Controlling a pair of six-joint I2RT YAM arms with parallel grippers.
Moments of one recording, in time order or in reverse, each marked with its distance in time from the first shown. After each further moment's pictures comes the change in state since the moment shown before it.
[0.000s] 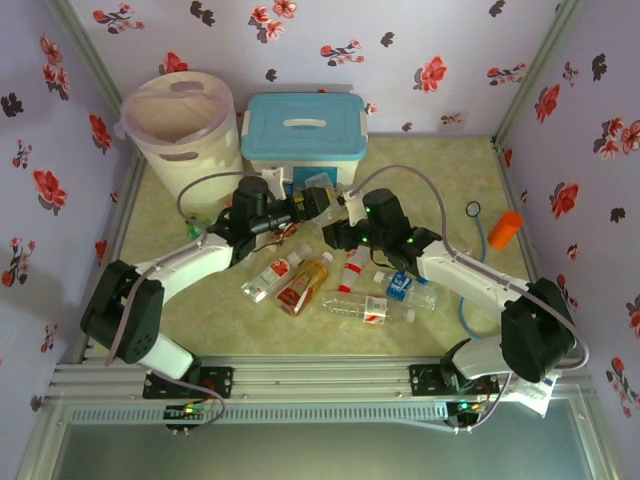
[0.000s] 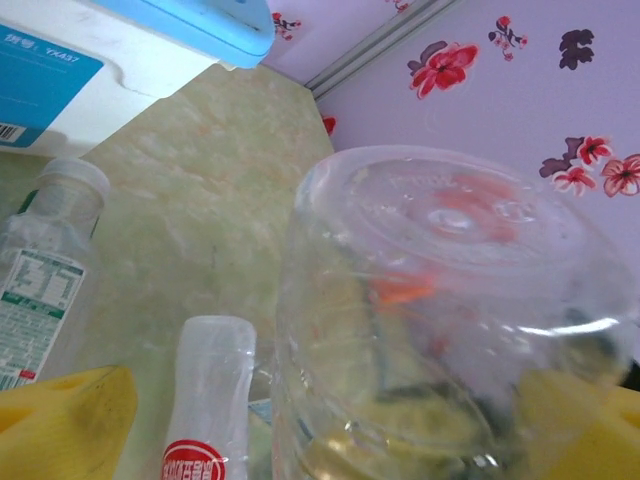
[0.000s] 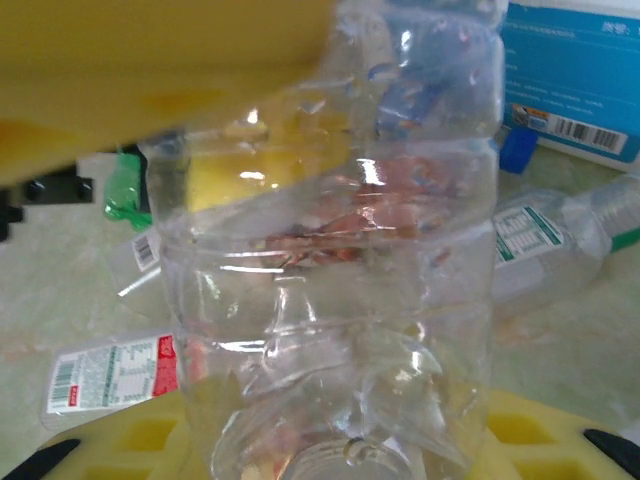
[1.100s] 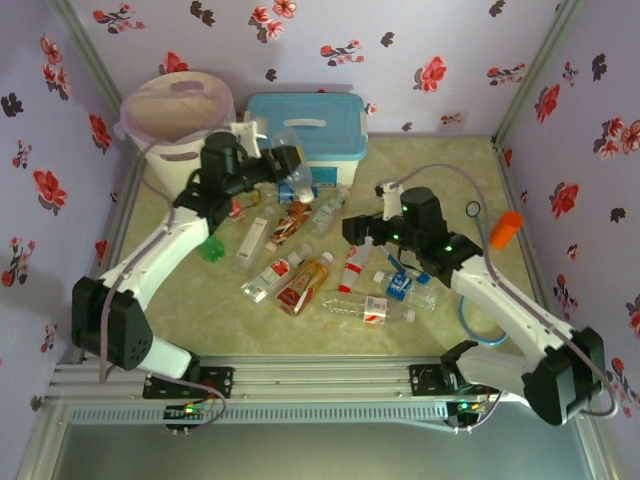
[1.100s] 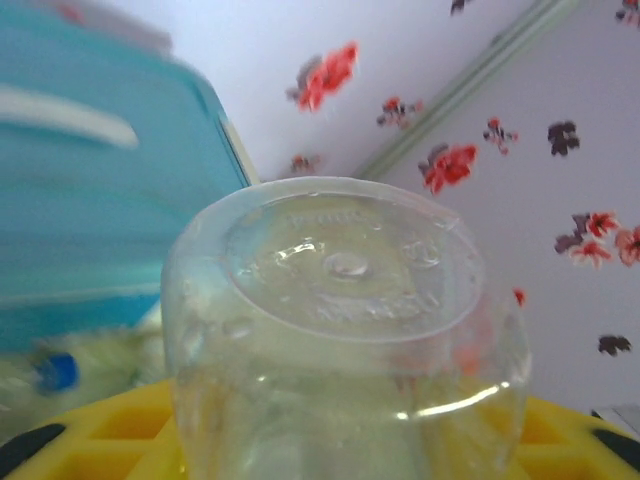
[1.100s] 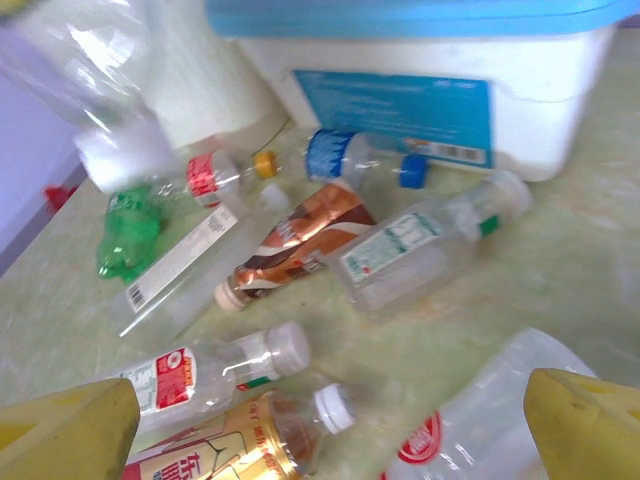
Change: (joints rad) left arm 0.180 -0.076 0.349 -0.365 -0.023 0.235; right arm -0.127 -0.276 -0.037 -0.185 0.040 0.095
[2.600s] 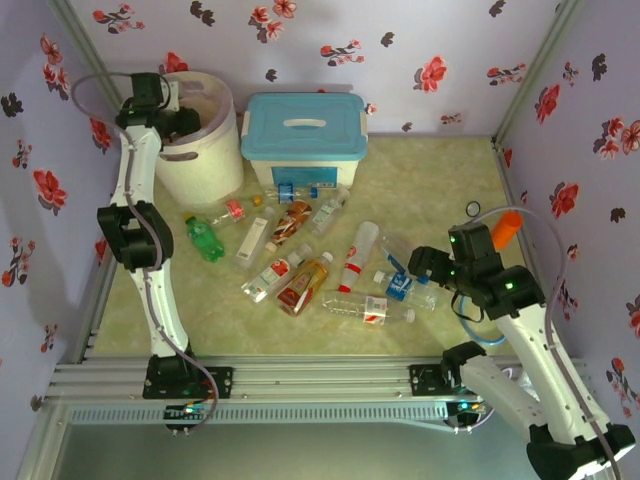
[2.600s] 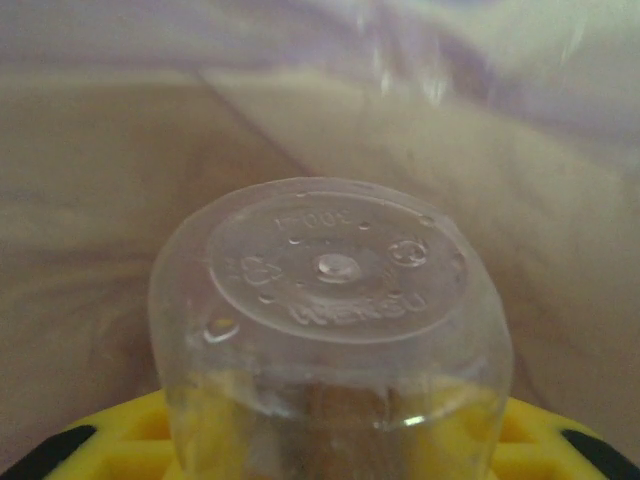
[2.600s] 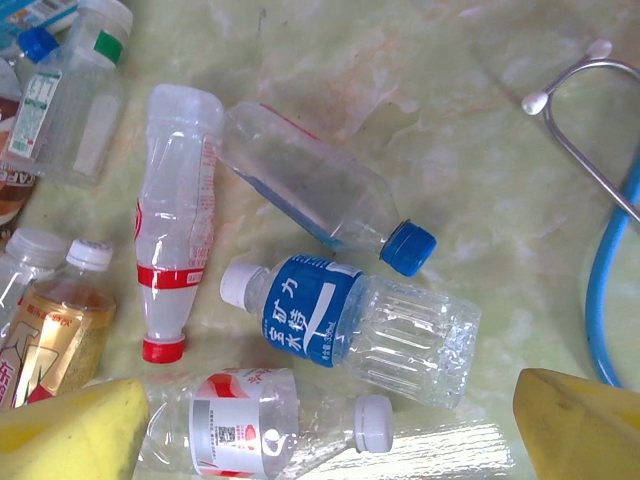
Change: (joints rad) left arm 0.487 0.808 1.060 -0.810 -0.208 0.558; right arm -0.198 -0.338 0.047 -0.821 0.233 0.338
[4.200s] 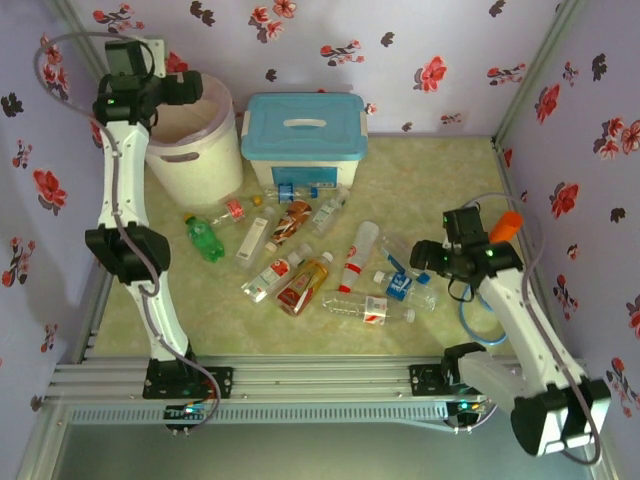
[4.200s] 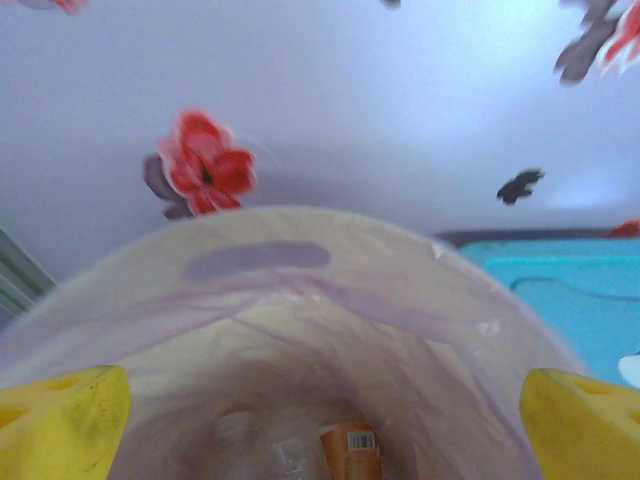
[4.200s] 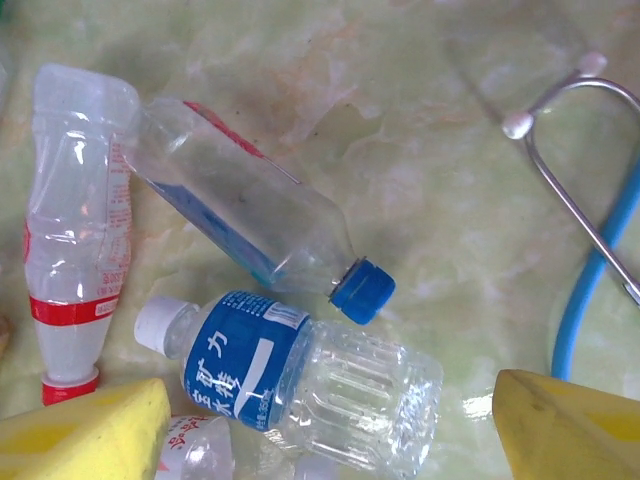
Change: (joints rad) left arm -0.027 -0.198 0.120 0.019 -0.050 0.064; right arm -0.124 0.255 -0.020 0.115 -0.043 -0.211
